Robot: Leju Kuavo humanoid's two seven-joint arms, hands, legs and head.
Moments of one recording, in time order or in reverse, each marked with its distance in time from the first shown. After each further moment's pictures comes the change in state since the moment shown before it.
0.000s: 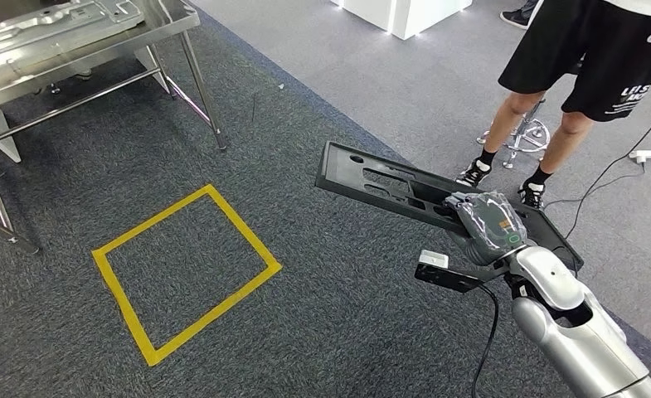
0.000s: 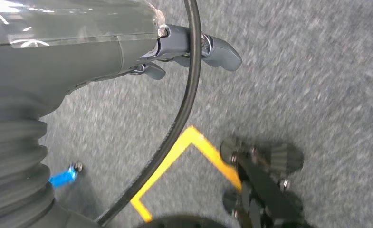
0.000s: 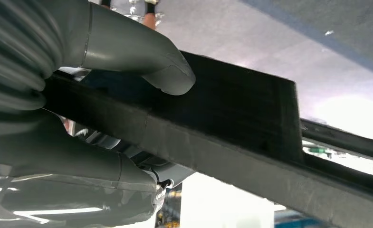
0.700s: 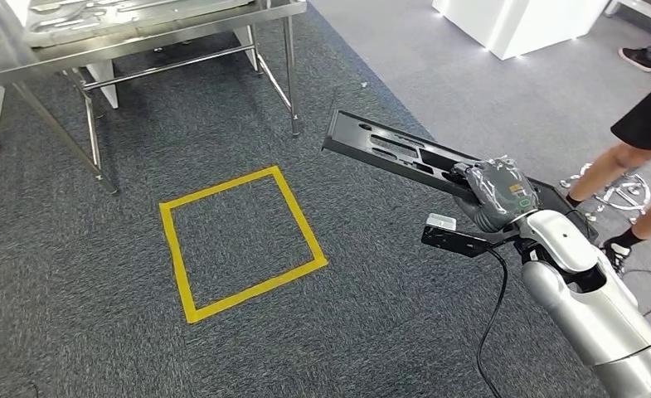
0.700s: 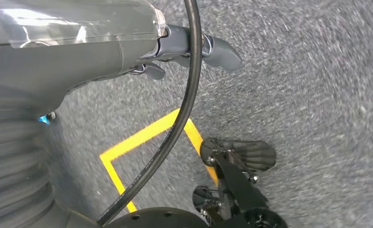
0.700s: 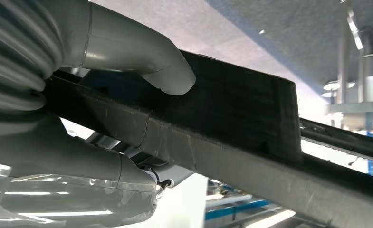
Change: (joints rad) left arm -0.013 -0.009 0.027 0.000 0.033 -0.047 -0.055; right arm -0.139 -0.012 -0.005 0.023 -0.038 0.114 0.005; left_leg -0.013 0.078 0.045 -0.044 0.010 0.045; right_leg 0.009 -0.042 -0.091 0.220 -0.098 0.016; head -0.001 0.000
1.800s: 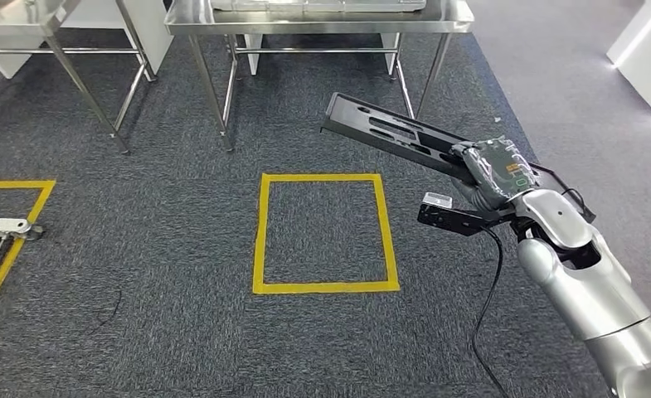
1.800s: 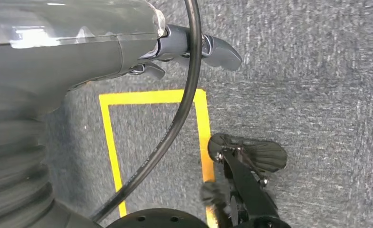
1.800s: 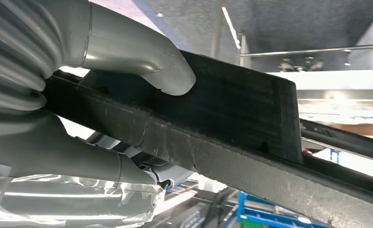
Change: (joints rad) left arm -0.003 -0.005 0.035 0.000 -0.006 -0.014 0.036; right arm -0.114 0.027 0.036 0.083 -0.005 0.021 0.005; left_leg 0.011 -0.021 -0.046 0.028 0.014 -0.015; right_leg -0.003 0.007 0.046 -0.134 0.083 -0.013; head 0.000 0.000
